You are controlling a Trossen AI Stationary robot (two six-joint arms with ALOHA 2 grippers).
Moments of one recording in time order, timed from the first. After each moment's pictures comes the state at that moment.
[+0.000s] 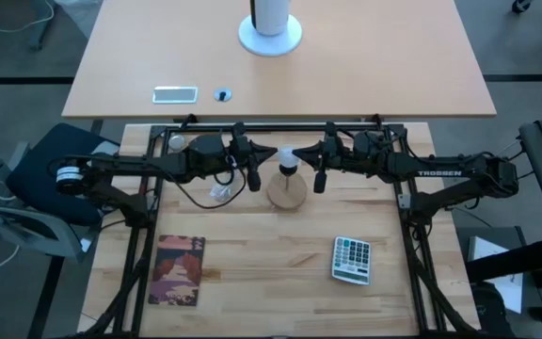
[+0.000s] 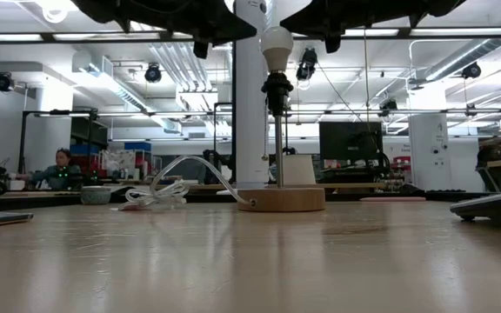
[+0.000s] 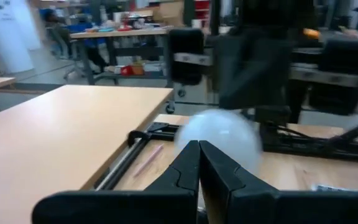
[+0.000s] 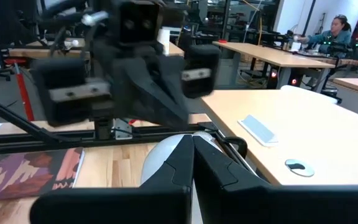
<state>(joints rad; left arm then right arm) 0.19 1.35 0.93 0.37 -0.09 0.05 -0.20 1.22 0.83 0.32 0.02 -0.08</state>
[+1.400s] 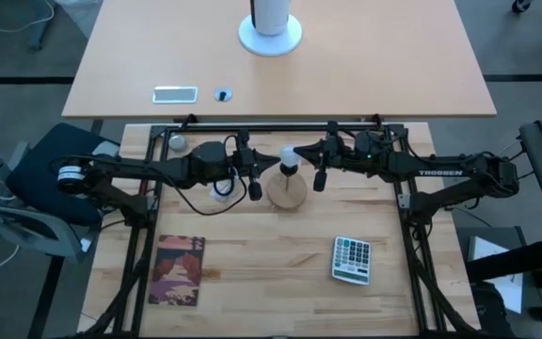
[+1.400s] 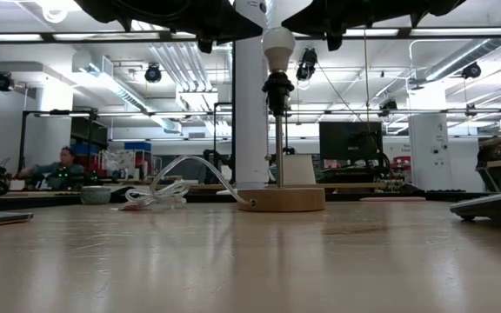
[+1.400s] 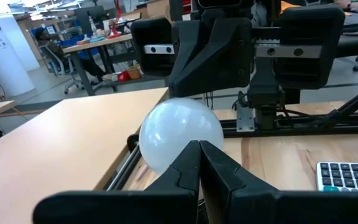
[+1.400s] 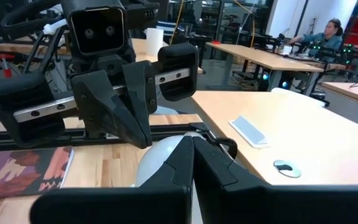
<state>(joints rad) 0.13 1.38 0.93 0.38 -0.12 0.19 -0.19 1.18 0.83 0.32 0.05 -0.12</state>
